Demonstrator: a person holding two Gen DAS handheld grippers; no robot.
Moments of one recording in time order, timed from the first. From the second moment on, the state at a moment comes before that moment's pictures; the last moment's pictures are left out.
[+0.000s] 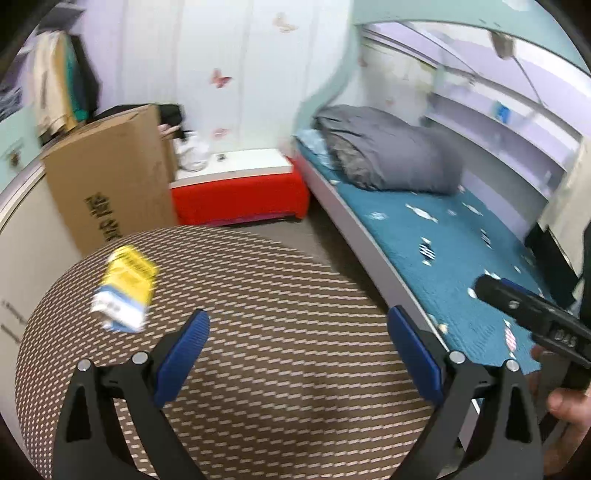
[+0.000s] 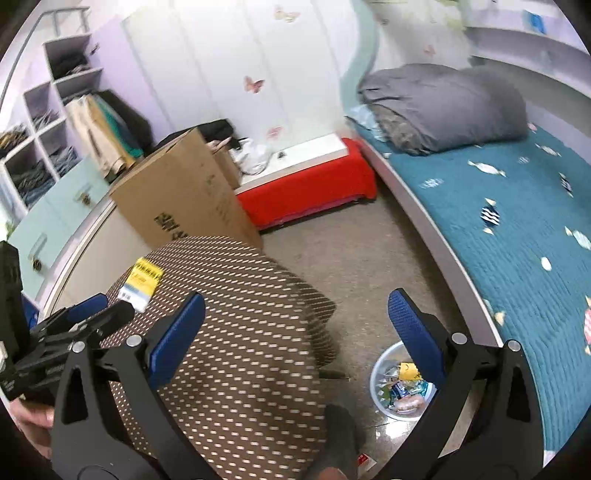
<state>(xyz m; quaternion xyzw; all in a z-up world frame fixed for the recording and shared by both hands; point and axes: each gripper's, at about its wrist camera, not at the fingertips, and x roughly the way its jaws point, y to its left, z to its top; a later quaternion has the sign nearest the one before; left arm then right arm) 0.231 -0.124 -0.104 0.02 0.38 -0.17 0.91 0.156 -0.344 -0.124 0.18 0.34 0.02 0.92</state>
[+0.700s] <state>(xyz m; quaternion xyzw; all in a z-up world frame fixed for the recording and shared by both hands) 0.325 0.040 -0.171 -0.01 0.41 -0.03 0.91 0.193 -0.267 -0.161 0.14 0.40 0.07 0.90</state>
